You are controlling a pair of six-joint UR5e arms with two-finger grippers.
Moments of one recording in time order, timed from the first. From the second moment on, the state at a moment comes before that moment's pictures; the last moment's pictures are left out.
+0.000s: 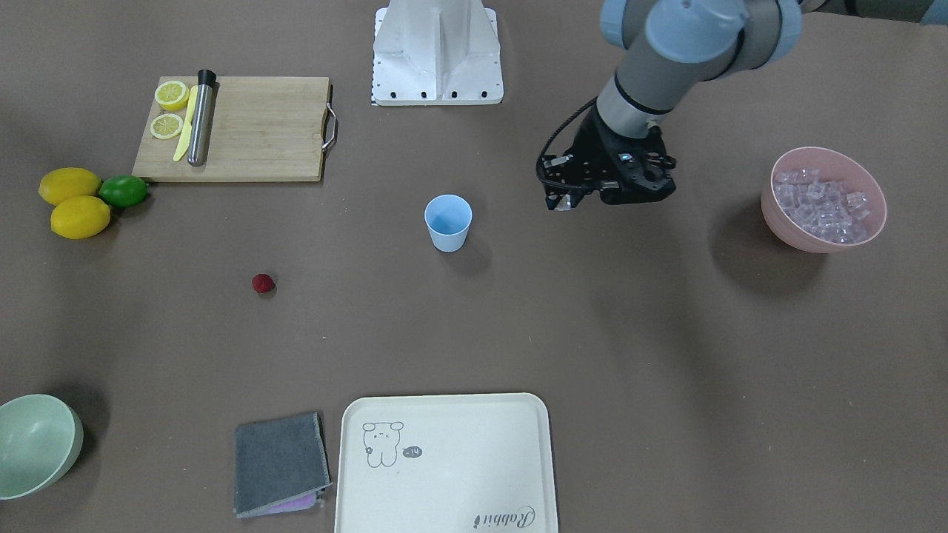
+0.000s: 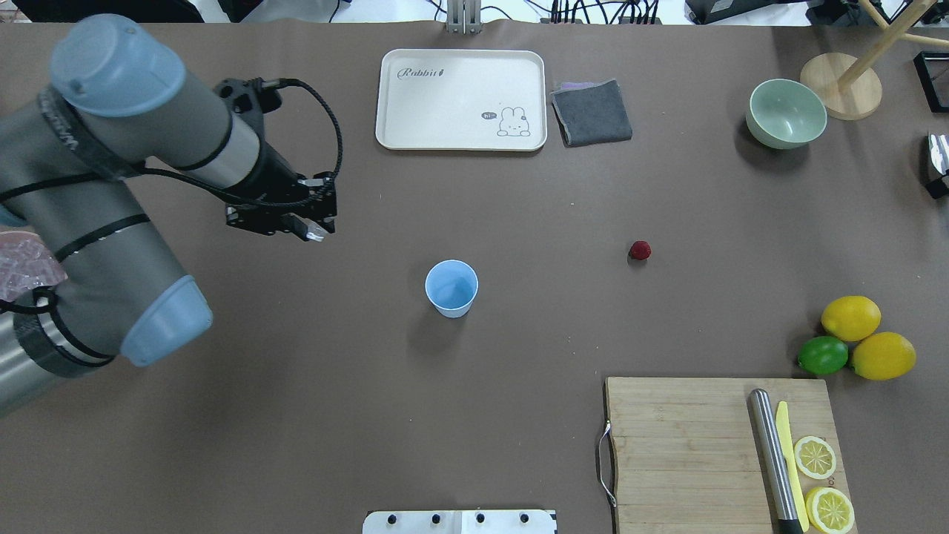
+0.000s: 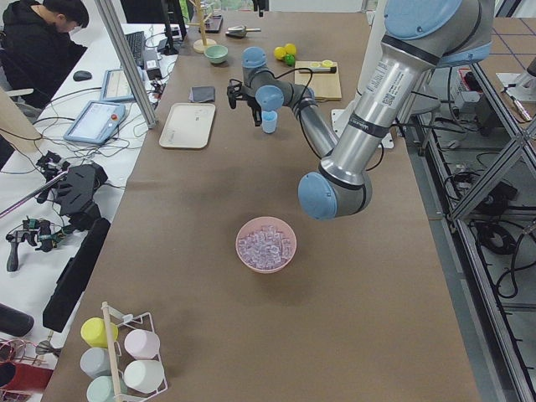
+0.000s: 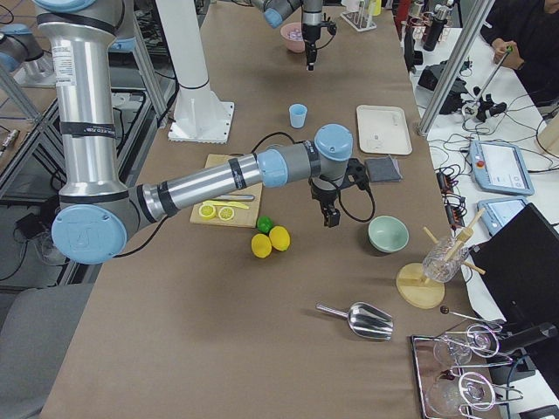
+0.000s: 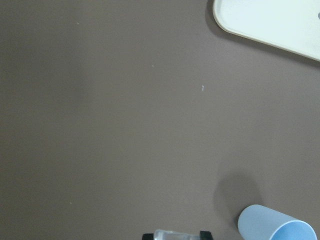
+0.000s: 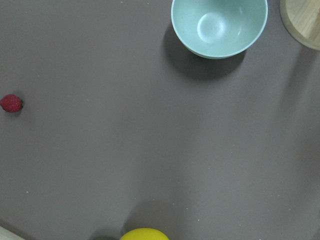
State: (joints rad) left arm -0.72 -2.15 -1.85 -1.62 -2.12 -1.34; right arm 1.37 -1.53 1.88 -1.64 2.42 -0.04
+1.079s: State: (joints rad) left arm -0.53 -2.34 -1.66 -1.65 -1.95 -1.40; right arm 1.36 -1.54 1.88 -1.64 2.42 -0.03
